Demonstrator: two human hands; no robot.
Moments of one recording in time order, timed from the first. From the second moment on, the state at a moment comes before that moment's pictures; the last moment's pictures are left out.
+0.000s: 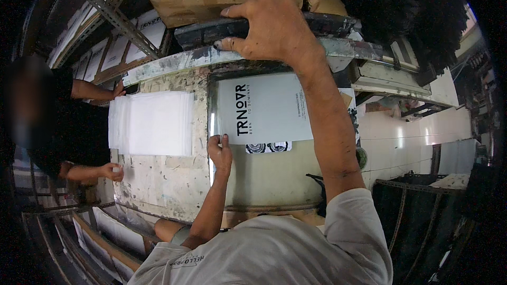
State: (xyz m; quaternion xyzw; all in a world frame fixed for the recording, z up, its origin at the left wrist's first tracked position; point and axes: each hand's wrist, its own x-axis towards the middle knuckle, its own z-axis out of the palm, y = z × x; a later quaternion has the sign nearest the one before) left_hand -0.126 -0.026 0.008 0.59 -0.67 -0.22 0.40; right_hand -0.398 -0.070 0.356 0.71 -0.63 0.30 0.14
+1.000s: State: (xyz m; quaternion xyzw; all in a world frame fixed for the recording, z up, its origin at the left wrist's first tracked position) left_hand 0.029 -0.089 0.048 0.64 -0.69 0.03 0.33; right_hand -0.395 -0.070 0.365 0.69 -0.66 0.28 0.10
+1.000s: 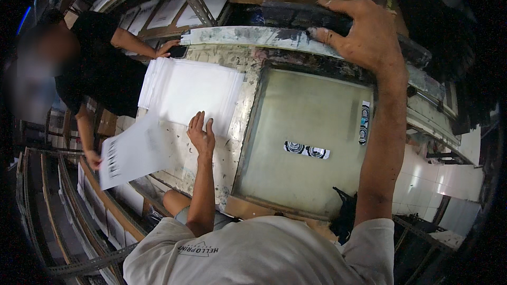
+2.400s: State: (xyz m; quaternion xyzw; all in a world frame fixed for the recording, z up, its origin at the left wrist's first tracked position) left_hand -0.266 -0.026 0.017 0.17 -0.95 -0.25 0.12; right_hand -0.403 -0.073 0.380 0.69 -0.67 0.26 0.07
